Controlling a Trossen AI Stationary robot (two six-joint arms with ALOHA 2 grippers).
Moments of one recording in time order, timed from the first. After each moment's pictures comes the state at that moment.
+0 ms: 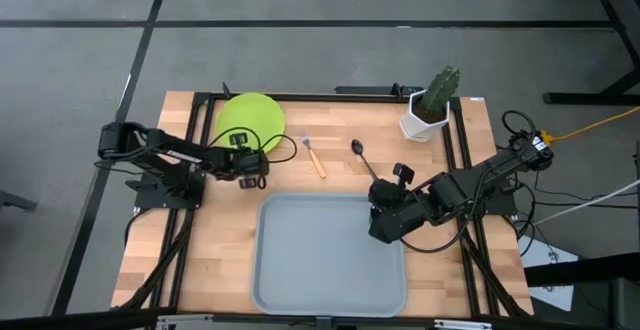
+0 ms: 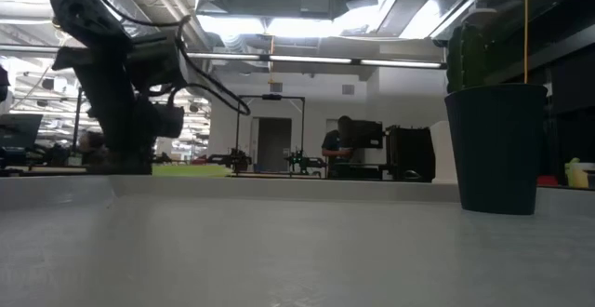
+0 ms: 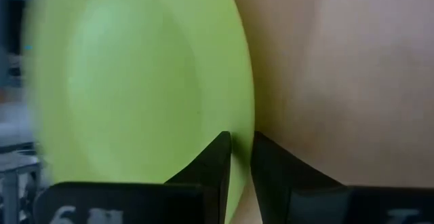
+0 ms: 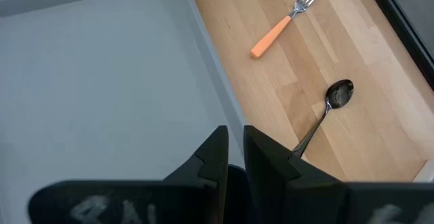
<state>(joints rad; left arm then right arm) 0.15 1.40 0.44 -0.29 -0.65 0.06 0.50 1.54 1.52 -1.15 0.53 0.75</state>
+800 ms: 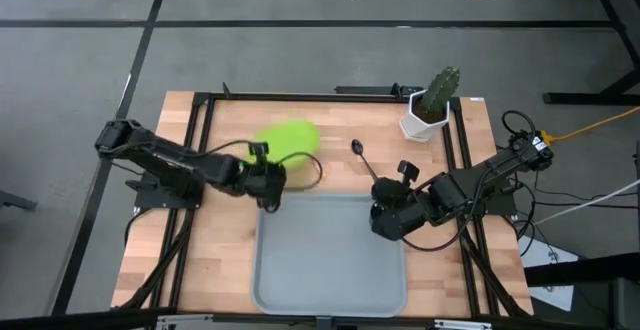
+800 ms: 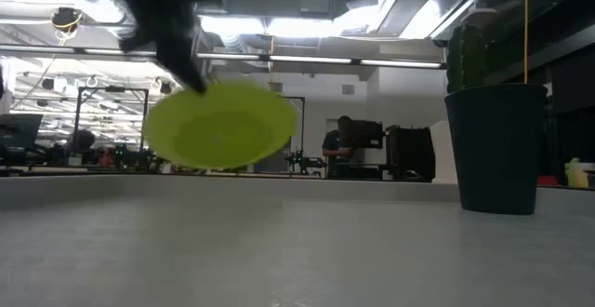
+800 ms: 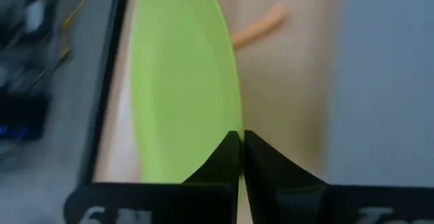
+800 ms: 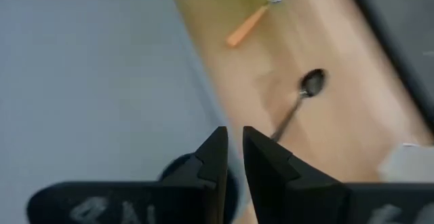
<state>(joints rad) -0.25 1.38 1.00 -0.74 -0.64 -0.16 0.50 1.54 1.52 -1.25 0.57 0.79</state>
